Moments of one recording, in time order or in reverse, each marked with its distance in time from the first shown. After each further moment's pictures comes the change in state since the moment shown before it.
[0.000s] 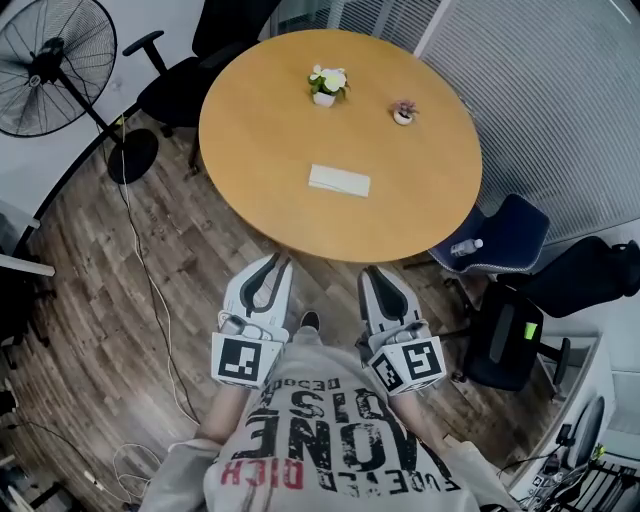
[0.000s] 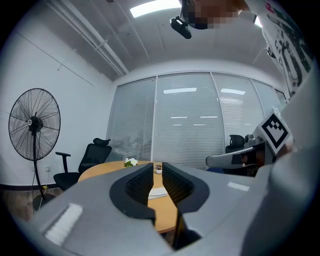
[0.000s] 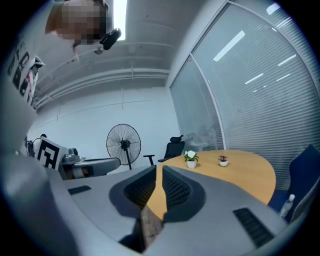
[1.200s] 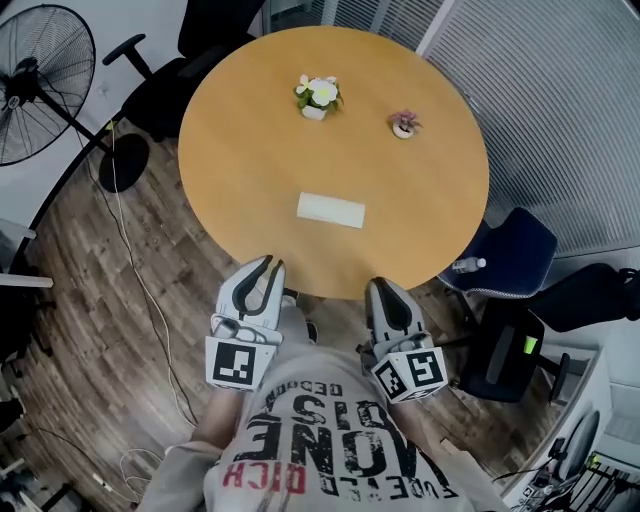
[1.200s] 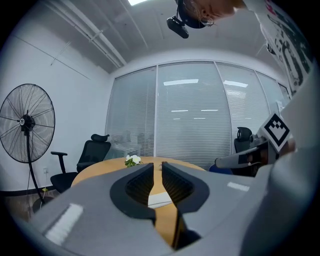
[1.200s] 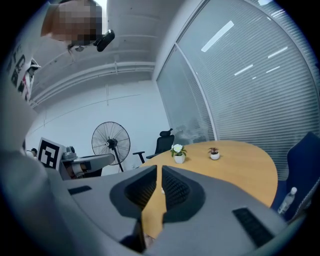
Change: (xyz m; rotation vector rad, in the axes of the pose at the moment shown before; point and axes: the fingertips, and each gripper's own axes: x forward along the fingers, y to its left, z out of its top) left arm 0.104 0.040 -0.012 0.026 0.083 0.004; right arm 0.064 -0.090 -0.015 0.100 0.062 -0.079
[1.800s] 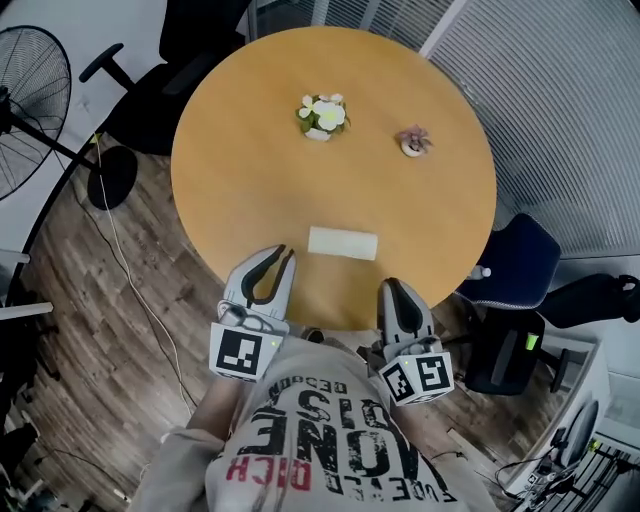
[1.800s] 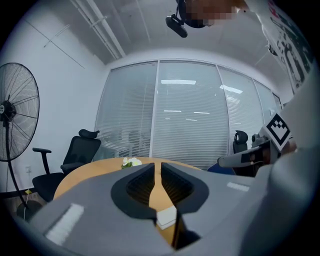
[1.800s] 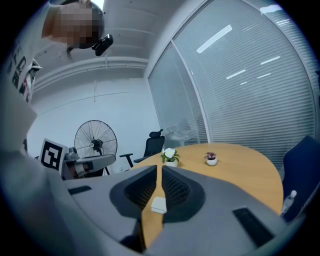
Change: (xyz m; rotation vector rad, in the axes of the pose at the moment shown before) left arm 0.091 0.073 0.015 -0.034 0.008 -0.134; right arm 0.085 -0.016 0.027 0.010 0.003 -0.135
